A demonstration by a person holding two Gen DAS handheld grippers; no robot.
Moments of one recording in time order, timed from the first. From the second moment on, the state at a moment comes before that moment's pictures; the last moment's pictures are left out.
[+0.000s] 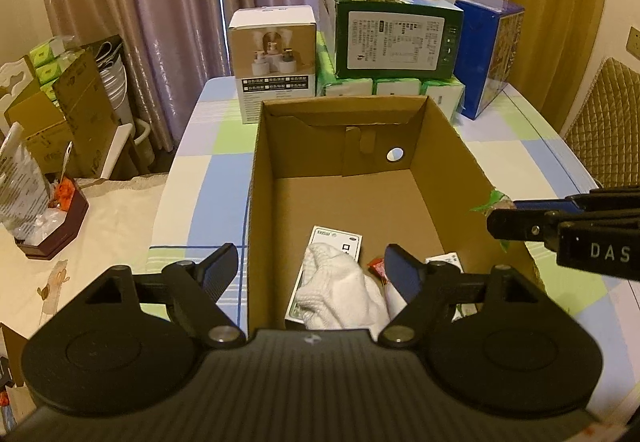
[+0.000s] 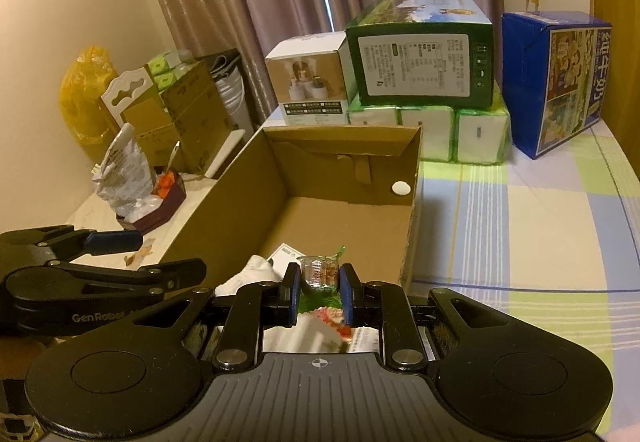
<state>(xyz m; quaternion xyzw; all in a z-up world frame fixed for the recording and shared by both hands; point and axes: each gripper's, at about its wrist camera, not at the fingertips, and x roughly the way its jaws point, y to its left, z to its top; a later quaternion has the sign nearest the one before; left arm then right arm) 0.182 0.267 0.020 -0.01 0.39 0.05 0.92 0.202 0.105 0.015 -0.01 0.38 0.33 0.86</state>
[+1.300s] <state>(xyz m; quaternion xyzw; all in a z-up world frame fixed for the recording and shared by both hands) 0.068 0.241 0.060 -0.05 0.36 0.06 0.93 0.116 0.038 0.050 0.05 0.38 0.31 0.87</state>
